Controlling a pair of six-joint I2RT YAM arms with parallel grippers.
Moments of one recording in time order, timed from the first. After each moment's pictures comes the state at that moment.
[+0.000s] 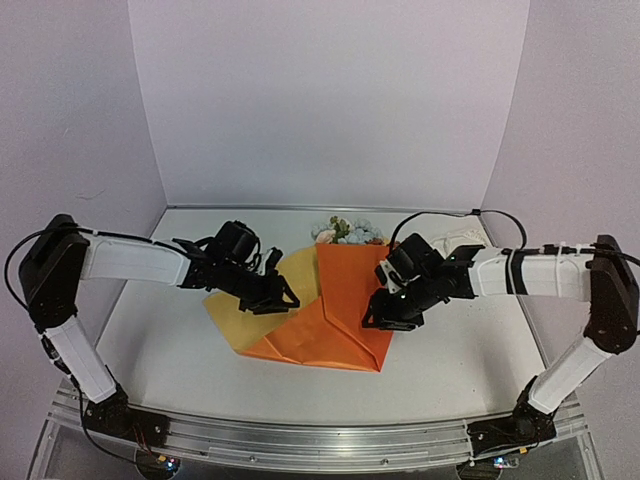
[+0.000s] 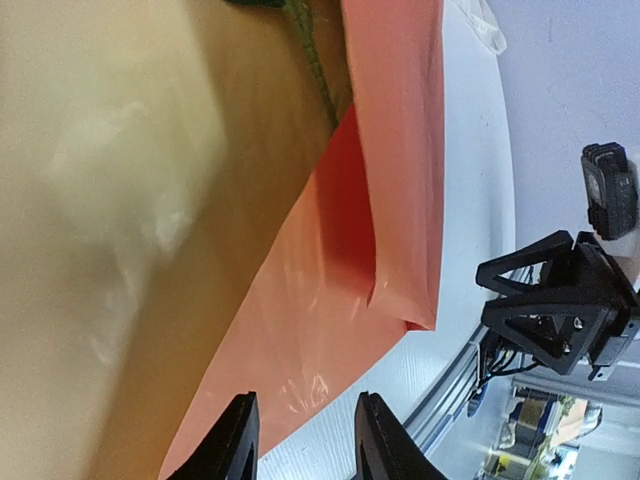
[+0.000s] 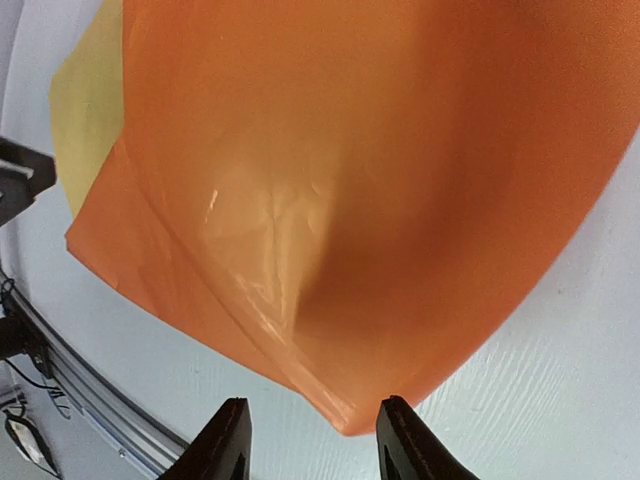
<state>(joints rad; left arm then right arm) -0.75 1.71 1.04 -0.16 0.48 -0.74 0.81 1.57 1.00 -0.49 -0.18 0.71</state>
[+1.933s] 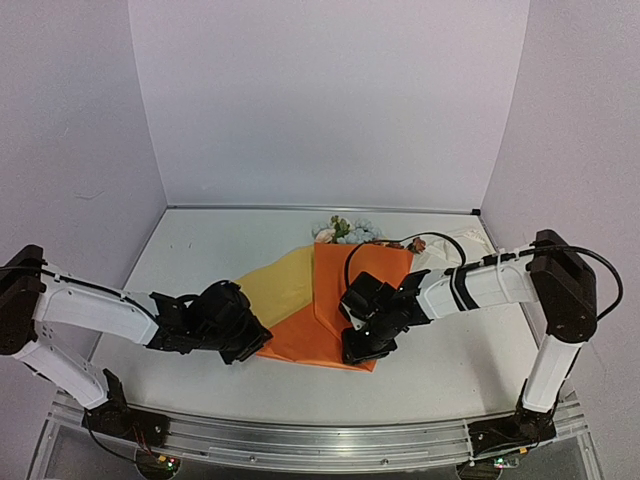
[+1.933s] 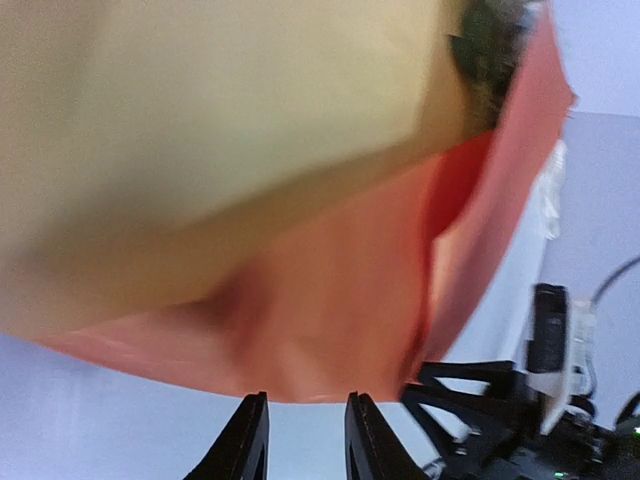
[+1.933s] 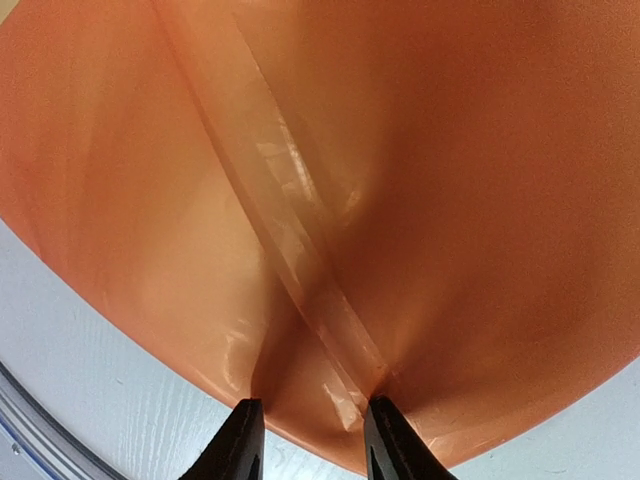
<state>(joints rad) -1.04 1.43 0.67 -0.01 -0.10 -1.46 1.00 1.84 1.10 -0.48 -0.07 0.62</state>
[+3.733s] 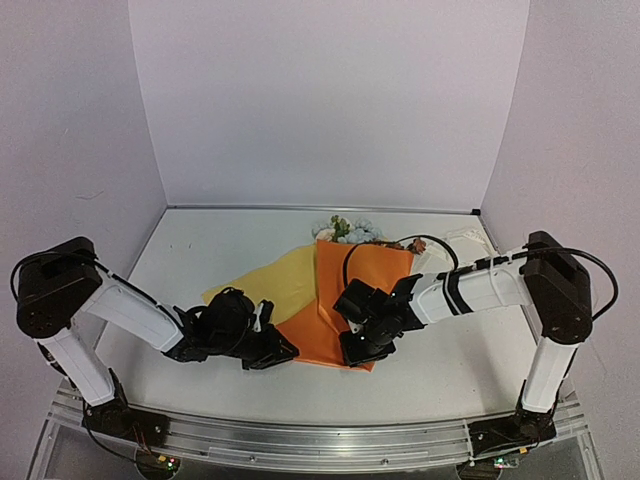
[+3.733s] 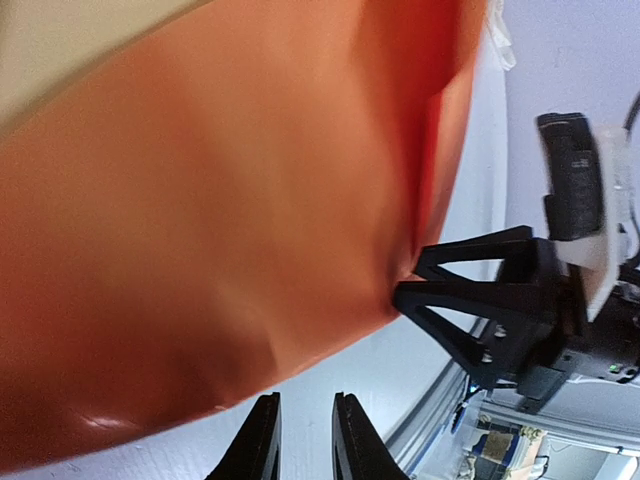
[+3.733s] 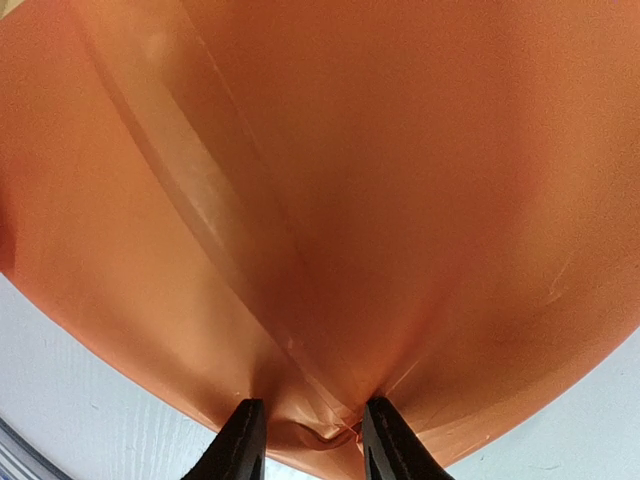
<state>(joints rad) -0.99 1.66 0.55 0.44 0.26 -1.16 1.03 1.87 1.12 -0.50 0.04 0.67</state>
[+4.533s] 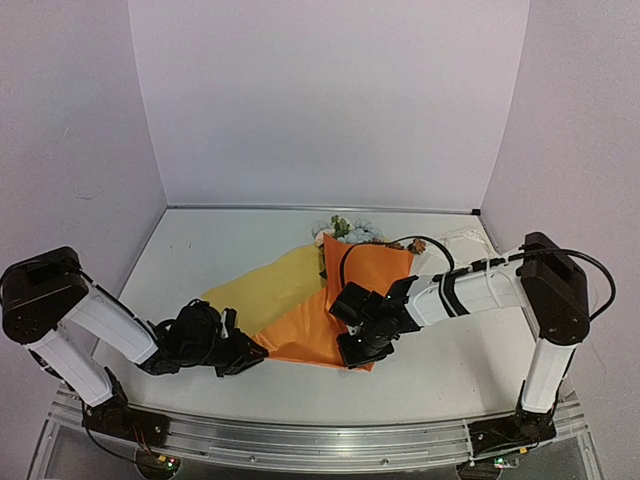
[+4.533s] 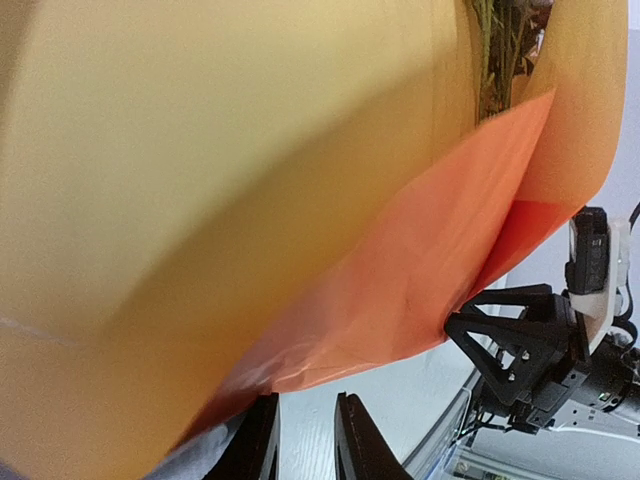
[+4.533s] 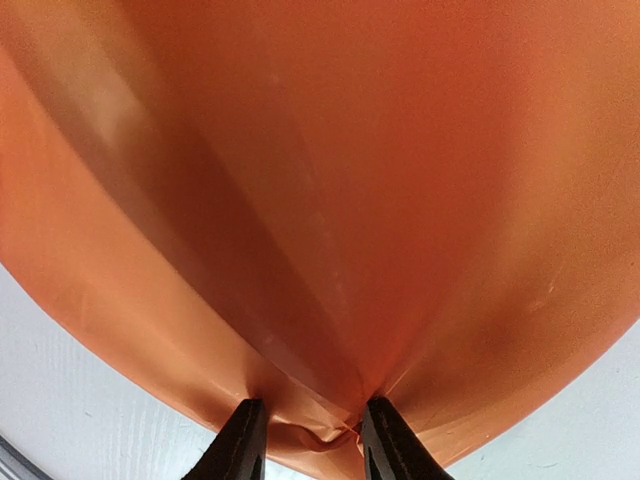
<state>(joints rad) -0.89 1.56 0.31 0.60 0.20 -1.26 1.06 1.89 1.14 -0.52 0.08 0.67</state>
